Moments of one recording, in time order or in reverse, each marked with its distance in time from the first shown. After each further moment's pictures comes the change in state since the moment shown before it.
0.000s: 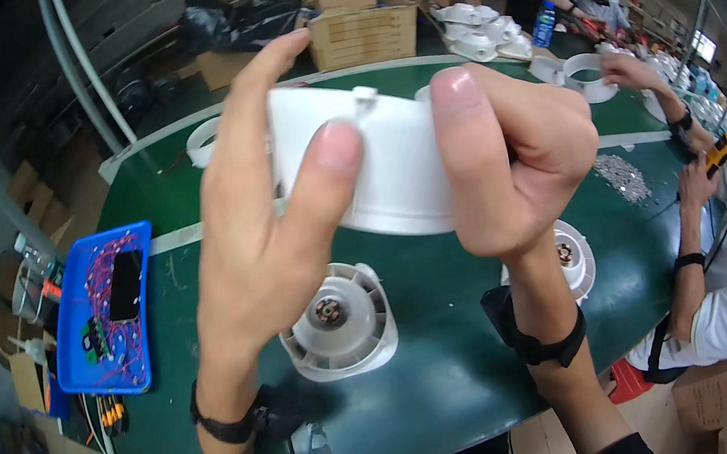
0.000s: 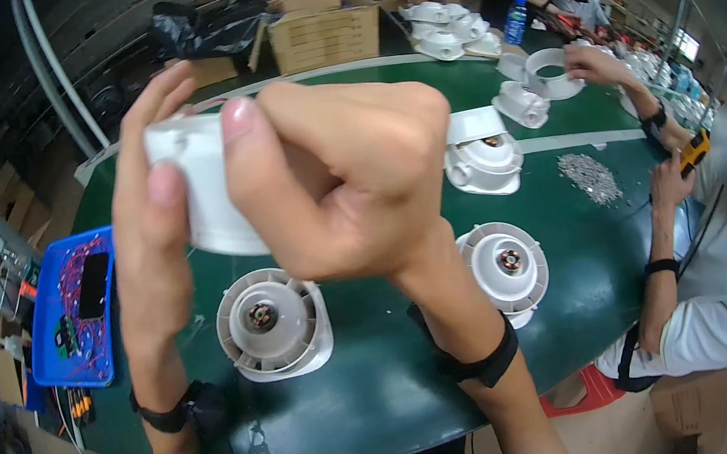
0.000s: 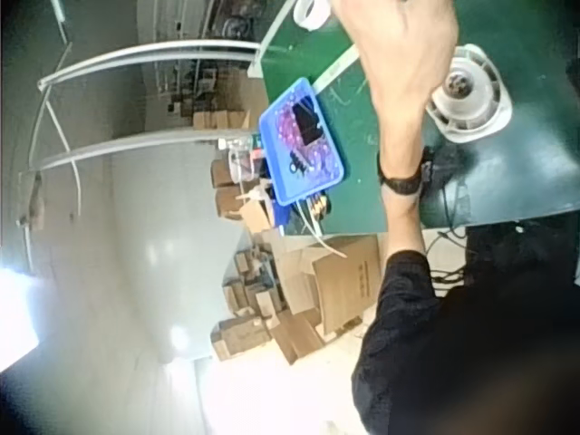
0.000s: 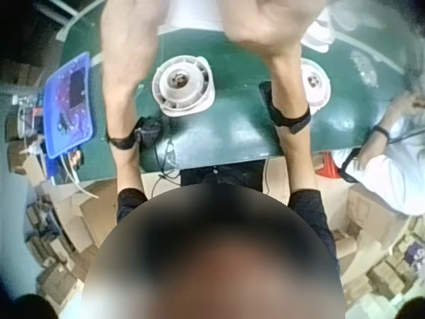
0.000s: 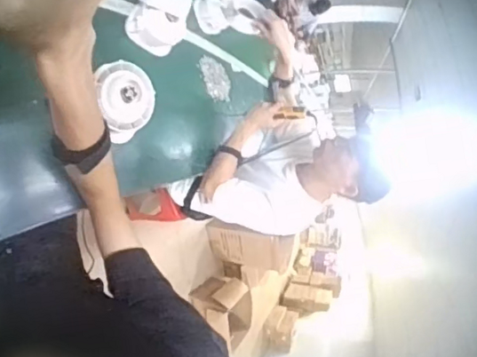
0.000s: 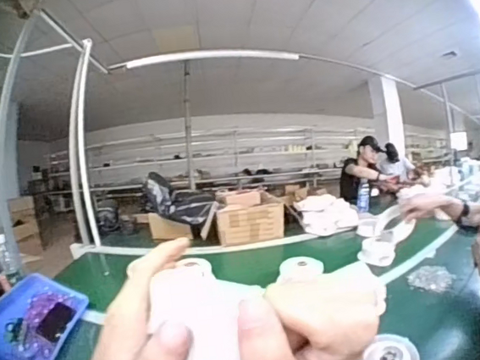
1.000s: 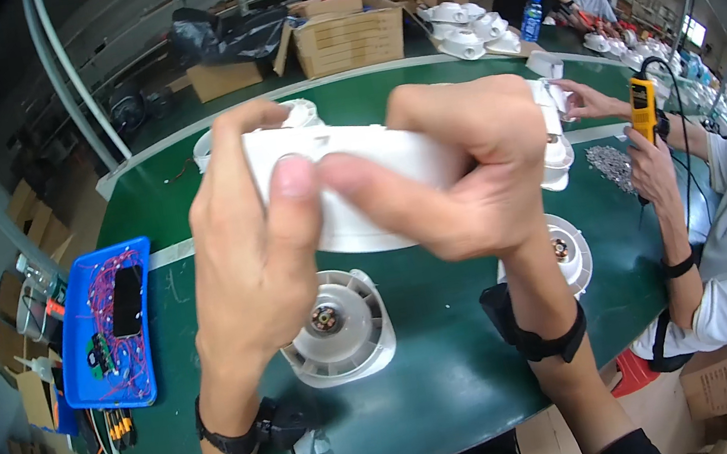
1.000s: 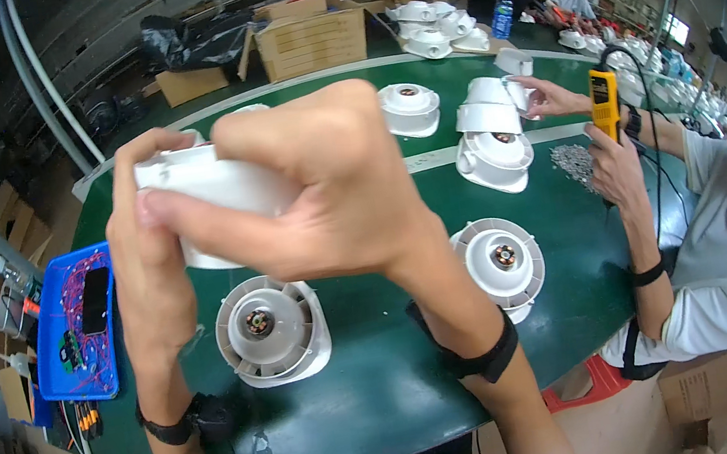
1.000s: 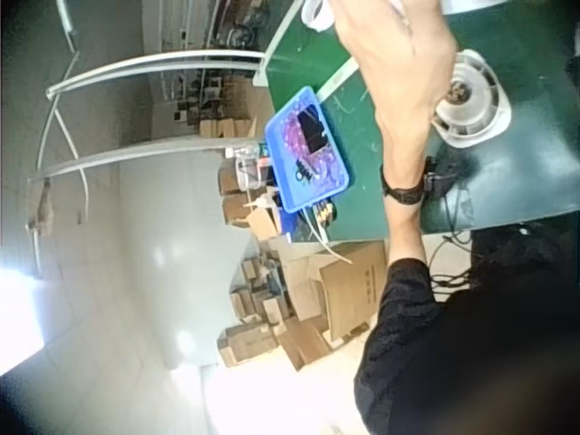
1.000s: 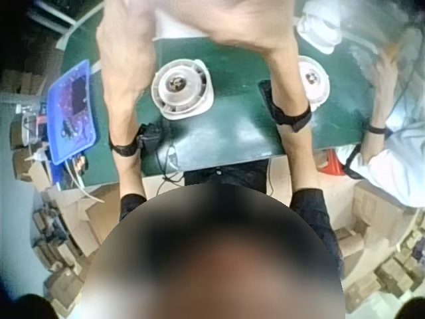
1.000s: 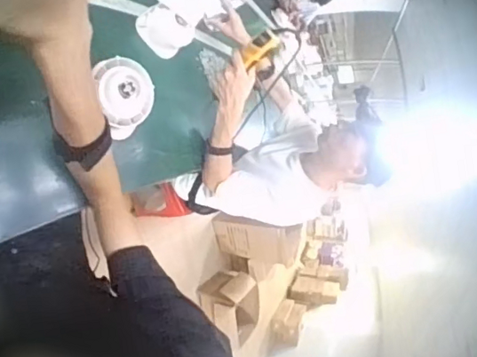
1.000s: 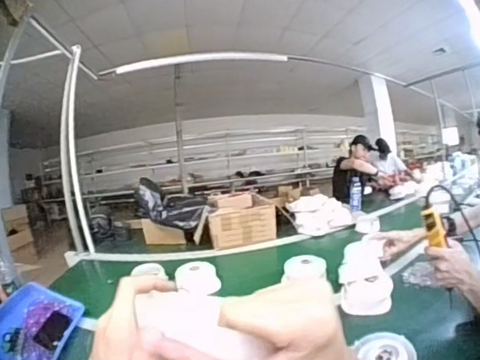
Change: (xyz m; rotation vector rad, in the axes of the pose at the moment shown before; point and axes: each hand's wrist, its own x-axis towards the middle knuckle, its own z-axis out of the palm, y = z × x) left_hand -0.010 -0.001 0.004 0.089 0.092 -0.016; right_hand 0.002 0.007 -0.006 0.203 -0.241 0.001
